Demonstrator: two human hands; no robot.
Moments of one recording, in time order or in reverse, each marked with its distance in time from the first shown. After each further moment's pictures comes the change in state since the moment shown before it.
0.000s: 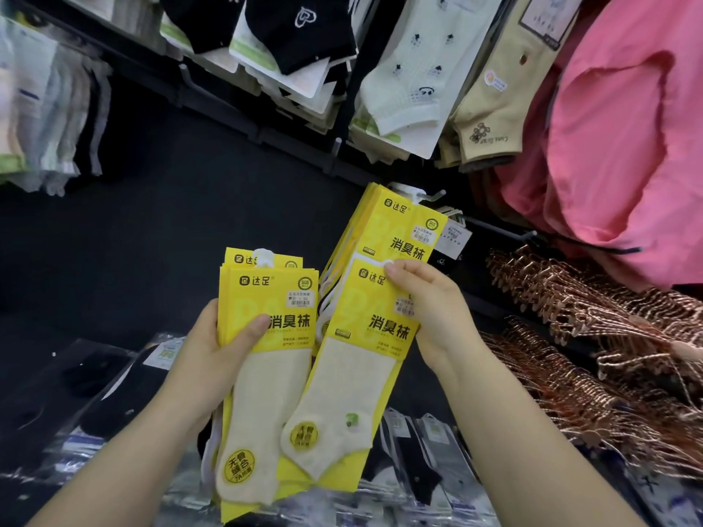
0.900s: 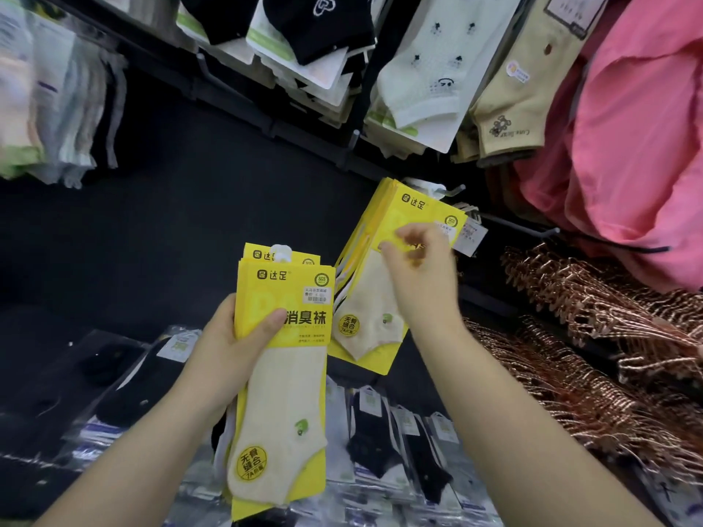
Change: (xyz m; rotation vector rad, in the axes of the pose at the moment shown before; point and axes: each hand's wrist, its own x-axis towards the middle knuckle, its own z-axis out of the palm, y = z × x) left_hand 0.001 0.000 0.000 0.001 -0.021 -0.024; right_hand 0.015 -0.001 0.034 -0.428 0.221 -0.411
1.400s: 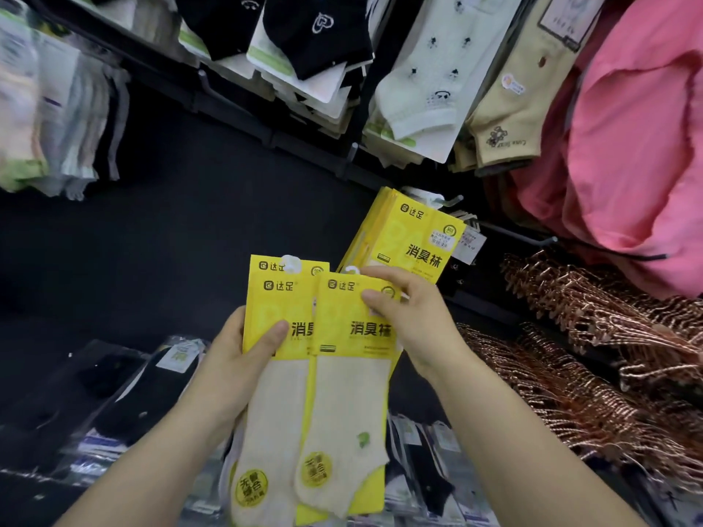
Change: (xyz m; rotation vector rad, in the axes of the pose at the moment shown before) left_hand -0.002 -0.003 0.006 -0.161 -0.085 0.011; right_hand -0.017 0.008 -0.009 0.221 -0.375 0.246
